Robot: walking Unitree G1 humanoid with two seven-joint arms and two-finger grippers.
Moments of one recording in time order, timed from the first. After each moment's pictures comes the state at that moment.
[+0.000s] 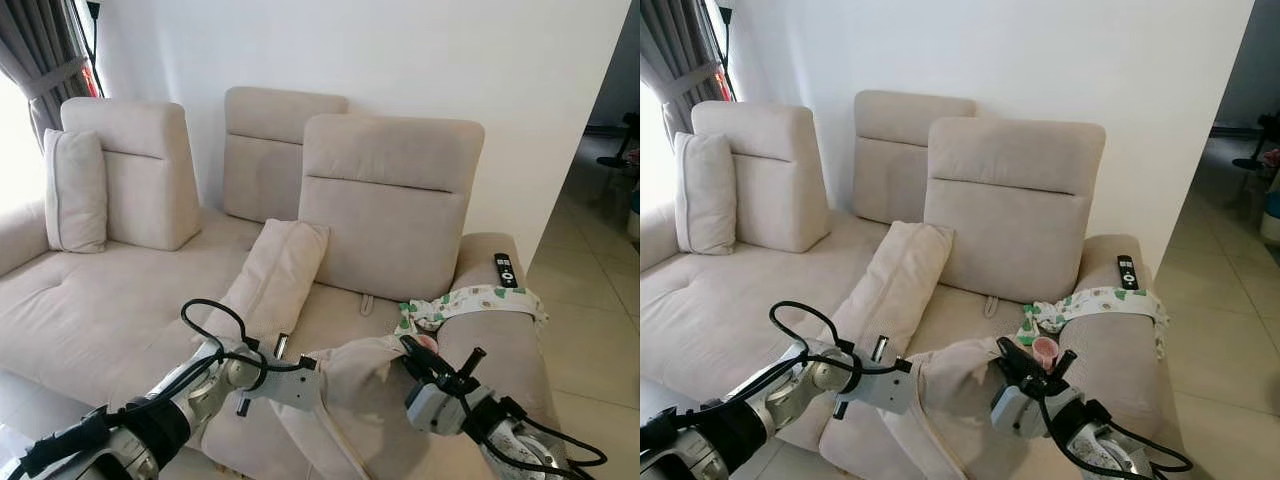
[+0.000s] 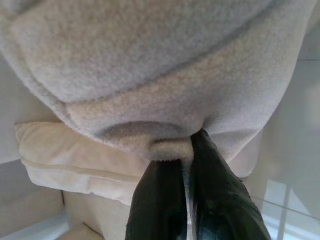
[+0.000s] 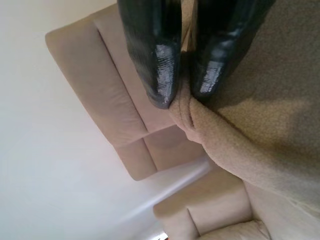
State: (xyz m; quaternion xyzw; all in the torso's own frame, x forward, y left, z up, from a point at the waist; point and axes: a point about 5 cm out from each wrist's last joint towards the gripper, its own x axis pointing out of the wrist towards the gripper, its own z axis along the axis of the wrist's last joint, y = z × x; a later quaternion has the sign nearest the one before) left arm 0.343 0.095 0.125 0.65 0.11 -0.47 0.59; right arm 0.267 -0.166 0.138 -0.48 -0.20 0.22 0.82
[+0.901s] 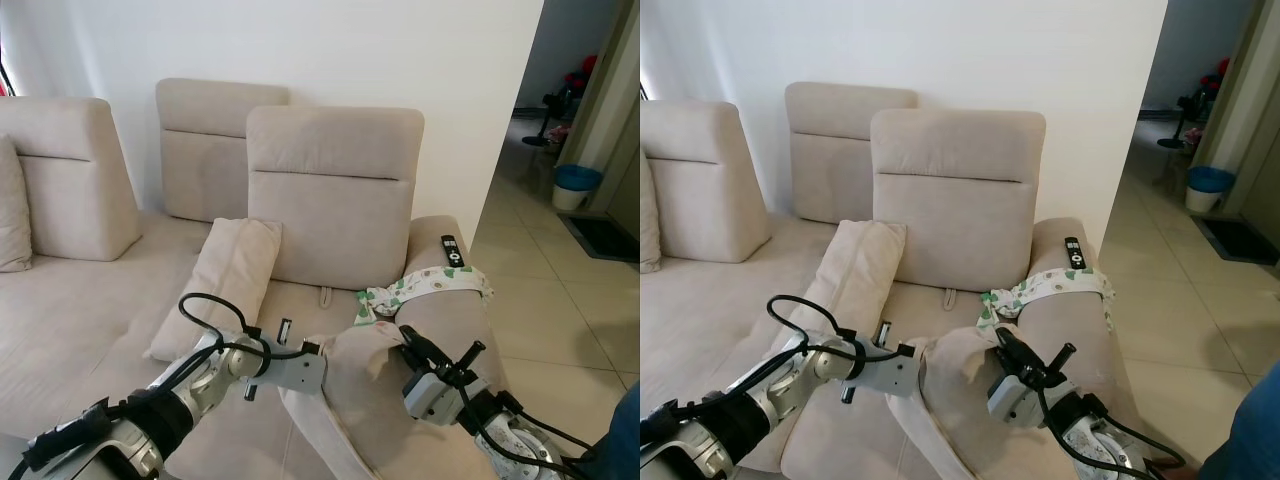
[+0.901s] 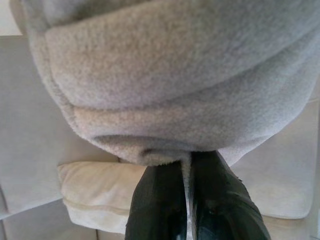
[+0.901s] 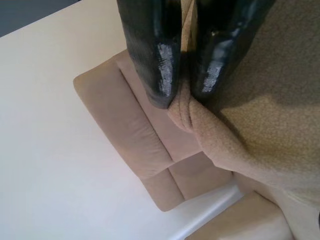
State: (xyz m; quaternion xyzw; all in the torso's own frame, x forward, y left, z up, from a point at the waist) left arm 0.353 0.087 0.142 0.64 0.07 -0.44 0.62; right arm 0.271 -0.164 0.147 -0.47 -0.22 0.20 0.83
